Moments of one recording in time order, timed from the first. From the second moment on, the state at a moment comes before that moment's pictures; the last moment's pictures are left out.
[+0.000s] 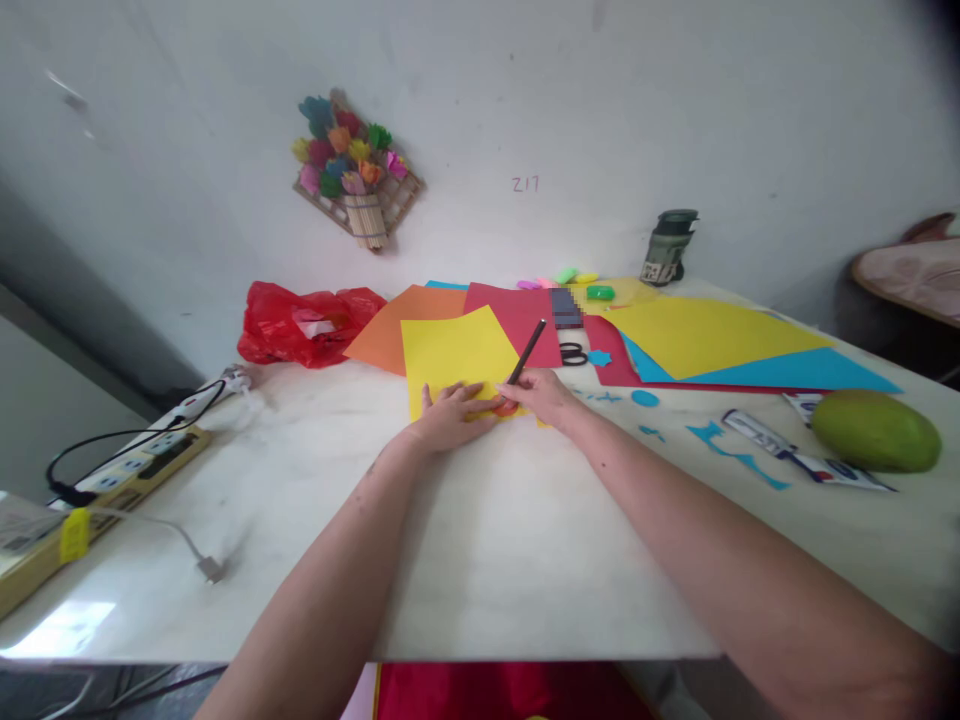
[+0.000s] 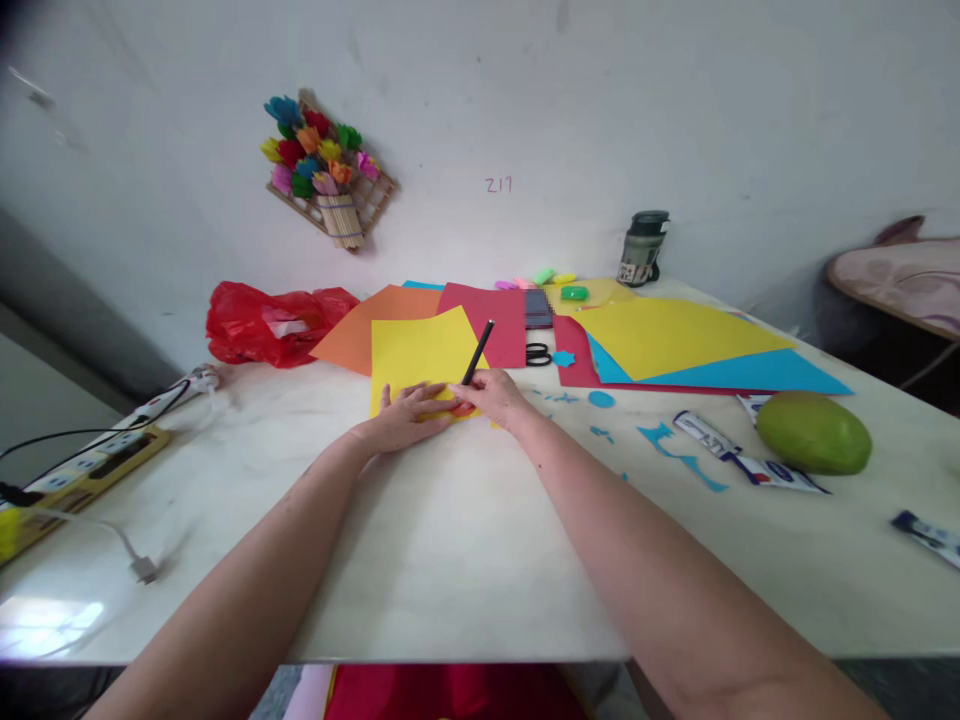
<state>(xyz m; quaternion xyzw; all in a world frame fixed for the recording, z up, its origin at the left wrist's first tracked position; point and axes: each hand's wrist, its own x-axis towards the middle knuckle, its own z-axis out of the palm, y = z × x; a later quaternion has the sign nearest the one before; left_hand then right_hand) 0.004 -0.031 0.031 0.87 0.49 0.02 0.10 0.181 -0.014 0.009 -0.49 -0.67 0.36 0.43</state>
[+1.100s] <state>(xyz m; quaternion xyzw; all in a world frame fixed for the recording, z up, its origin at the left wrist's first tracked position) -0.006 -0.015 0.027 0.87 0.48 0.03 0.11 0.172 -0.011 0.000 -0.52 -0.70 0.28 0.40</state>
